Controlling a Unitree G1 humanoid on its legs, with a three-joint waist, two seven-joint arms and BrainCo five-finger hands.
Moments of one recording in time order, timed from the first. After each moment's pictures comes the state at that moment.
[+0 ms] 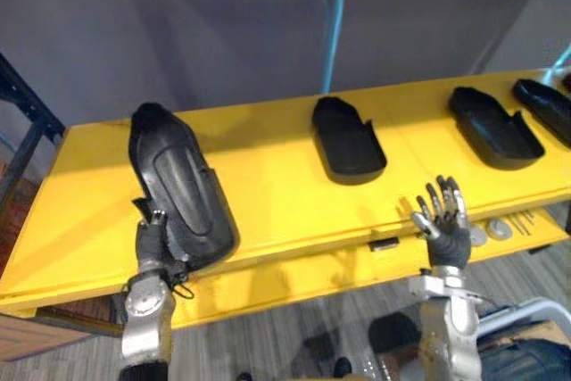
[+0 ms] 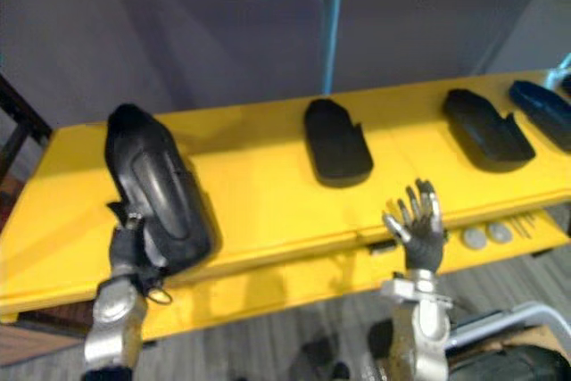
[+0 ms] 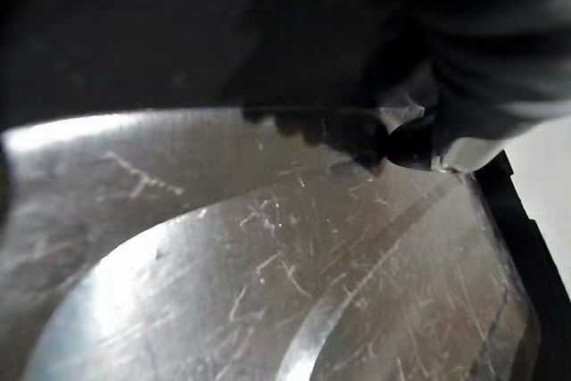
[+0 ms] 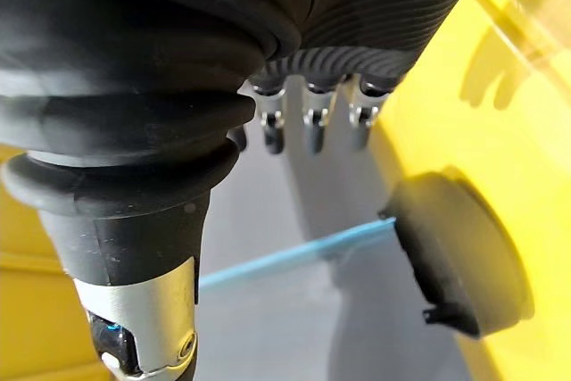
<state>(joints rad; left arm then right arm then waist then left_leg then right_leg) -0.01 0.21 0.25 0.16 -0.14 0.03 0.17 0.17 -0.05 -0.15 -0.09 0.44 -0.32 0.11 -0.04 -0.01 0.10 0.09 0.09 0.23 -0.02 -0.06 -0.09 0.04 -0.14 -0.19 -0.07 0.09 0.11</state>
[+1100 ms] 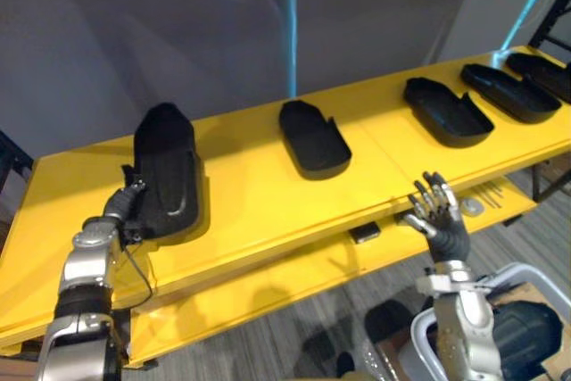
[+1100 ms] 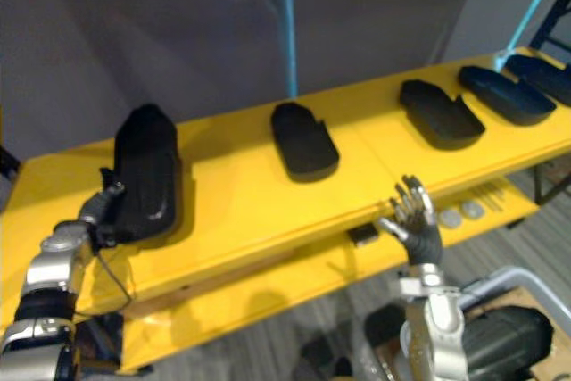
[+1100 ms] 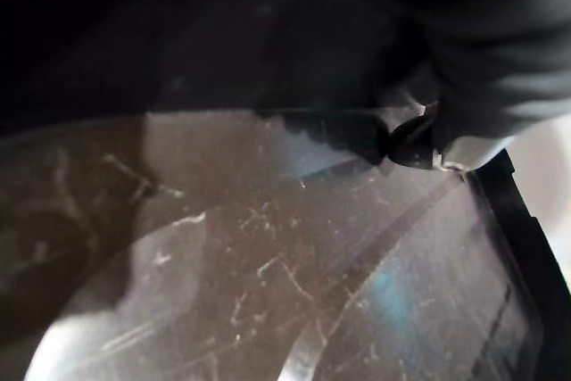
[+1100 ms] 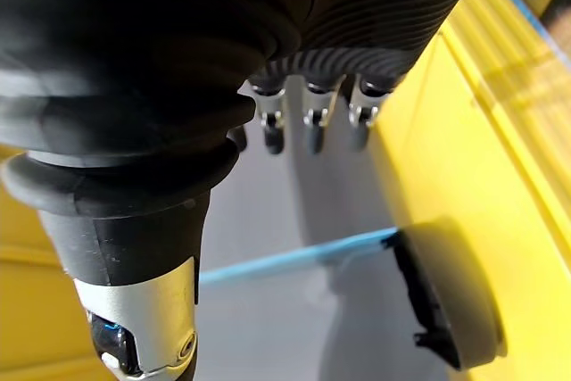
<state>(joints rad) -0.39 0.57 0.22 0.61 -0.28 0.35 -0.14 0.15 -0.19 -0.12 -0.07 0.48 -0.26 0.17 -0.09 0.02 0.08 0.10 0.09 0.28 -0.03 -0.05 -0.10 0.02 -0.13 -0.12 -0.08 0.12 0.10</state>
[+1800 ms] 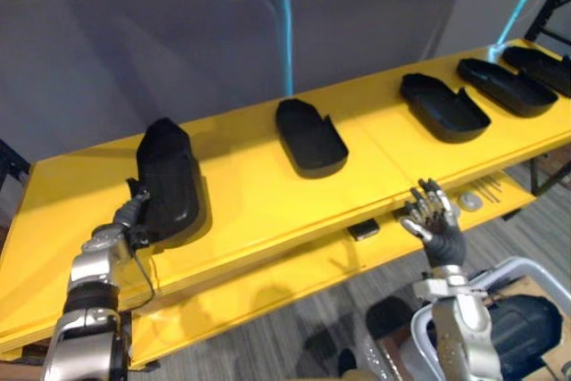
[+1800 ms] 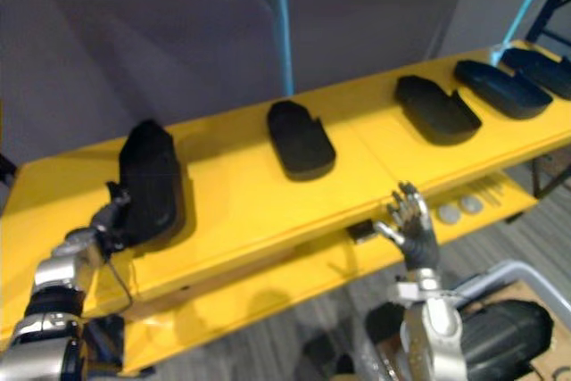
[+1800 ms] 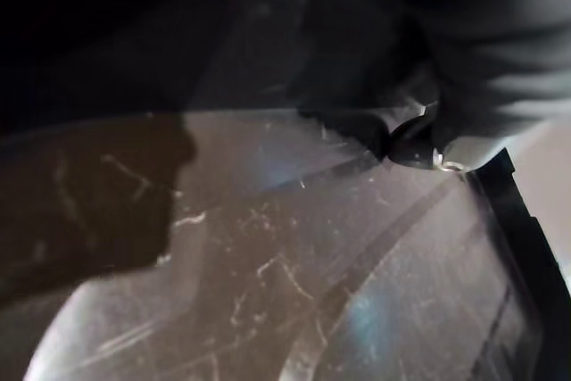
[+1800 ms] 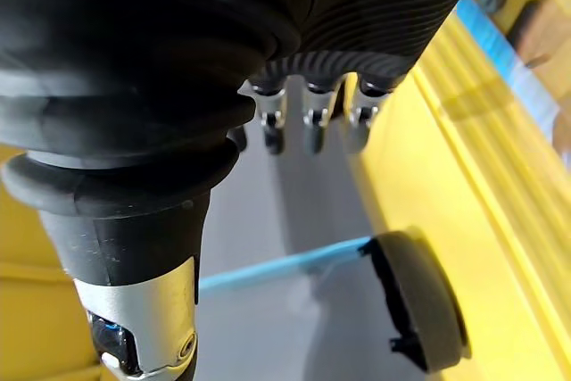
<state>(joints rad) -0.44 0.55 0.22 0.70 -0.29 0.37 -0.13 0.18 -0.20 -0.10 -0.07 0.48 -0.26 0.15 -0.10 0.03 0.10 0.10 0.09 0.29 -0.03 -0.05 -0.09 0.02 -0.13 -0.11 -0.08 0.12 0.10</state>
